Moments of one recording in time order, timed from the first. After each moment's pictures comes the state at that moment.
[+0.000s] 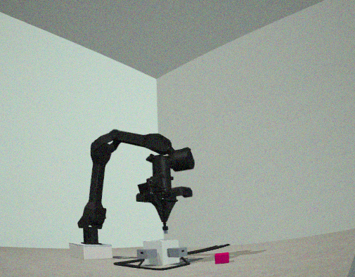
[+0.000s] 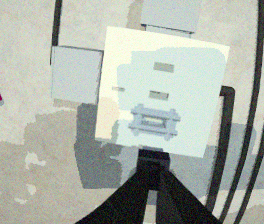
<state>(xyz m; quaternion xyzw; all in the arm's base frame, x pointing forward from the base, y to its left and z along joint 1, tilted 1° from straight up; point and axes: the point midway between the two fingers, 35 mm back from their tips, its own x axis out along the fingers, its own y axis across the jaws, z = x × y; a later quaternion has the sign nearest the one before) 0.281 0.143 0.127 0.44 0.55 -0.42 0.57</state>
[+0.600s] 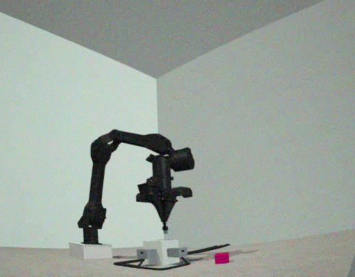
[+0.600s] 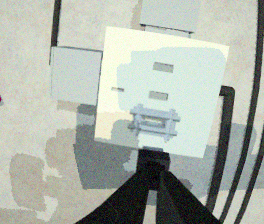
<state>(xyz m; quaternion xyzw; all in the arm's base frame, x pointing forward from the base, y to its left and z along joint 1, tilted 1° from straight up) 0.281 0.143 0.127 0.45 0.55 -0.42 0.57</state>
